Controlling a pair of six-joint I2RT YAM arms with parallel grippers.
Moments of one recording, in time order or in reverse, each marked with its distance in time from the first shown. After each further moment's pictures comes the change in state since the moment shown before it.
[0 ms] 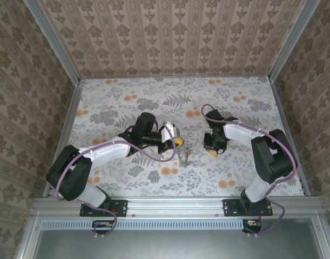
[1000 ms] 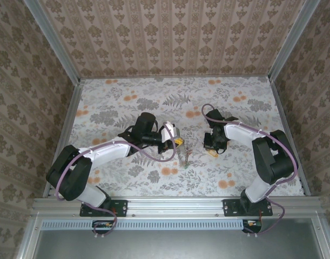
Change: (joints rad) left arm 0.000 0.000 0.001 0.000 0.000 0.000; right arm 0.000 -0.013 0.000 -0.004 -0.003 0.000
